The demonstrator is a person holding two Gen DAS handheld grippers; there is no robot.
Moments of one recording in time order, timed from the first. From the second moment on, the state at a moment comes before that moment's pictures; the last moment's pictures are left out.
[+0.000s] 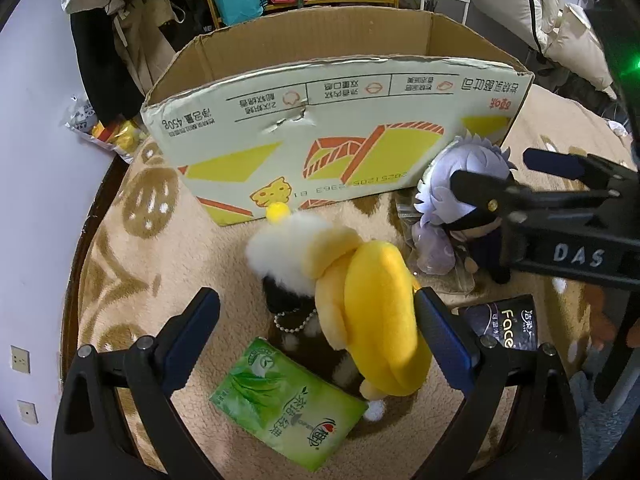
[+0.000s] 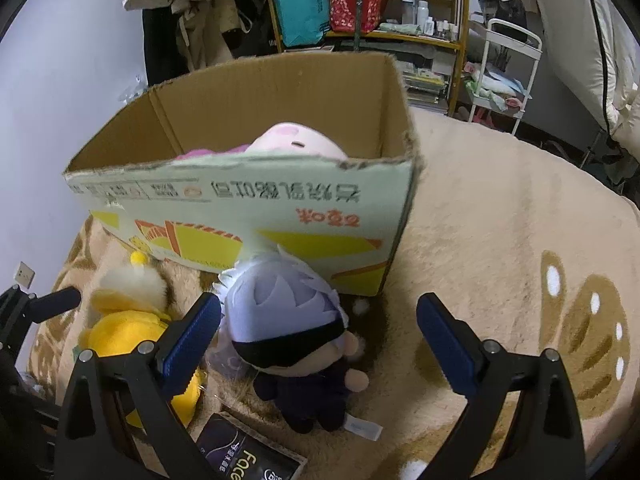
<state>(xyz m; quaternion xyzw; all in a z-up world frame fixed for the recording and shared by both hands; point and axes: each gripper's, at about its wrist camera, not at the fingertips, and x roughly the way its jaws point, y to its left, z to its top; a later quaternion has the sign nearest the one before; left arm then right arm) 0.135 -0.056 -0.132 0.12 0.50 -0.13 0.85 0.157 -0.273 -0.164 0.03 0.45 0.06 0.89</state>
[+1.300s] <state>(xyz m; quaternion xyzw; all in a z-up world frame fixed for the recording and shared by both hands) 0.123 -0.060 -0.120 0.09 0.50 -0.18 0.84 0.175 -0.266 -0.176 0.06 0.47 0.10 0.87</state>
